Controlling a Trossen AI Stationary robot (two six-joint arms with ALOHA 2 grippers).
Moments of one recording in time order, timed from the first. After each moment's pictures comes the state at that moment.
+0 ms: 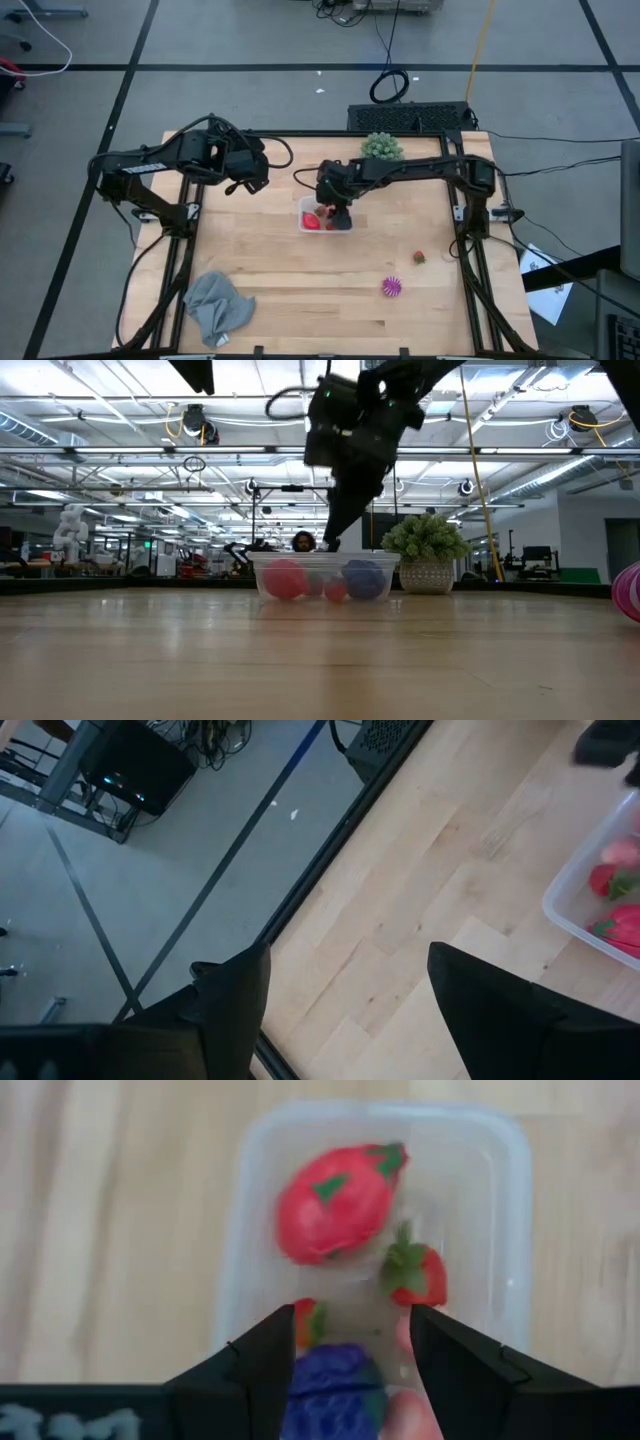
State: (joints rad) left arm 0.01 1.46 1.77 -1.57 -0.71 -0.45; right arm -0.18 1.91 1.40 -0.61 -0.26 -0.17
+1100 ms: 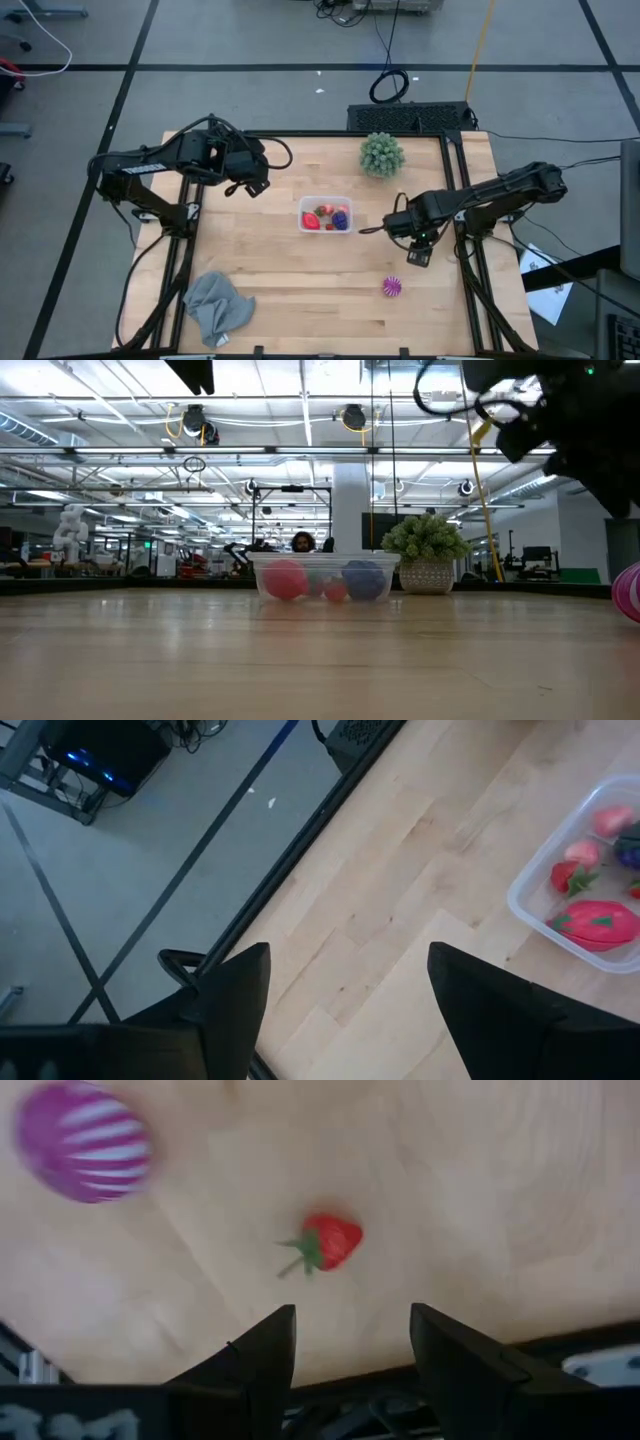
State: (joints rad) left arm 0.01 1.46 1.77 -1.57 -0.65 -0.51; right arm 0.19 1.39 0.99 -1.33 -0.18 0.54
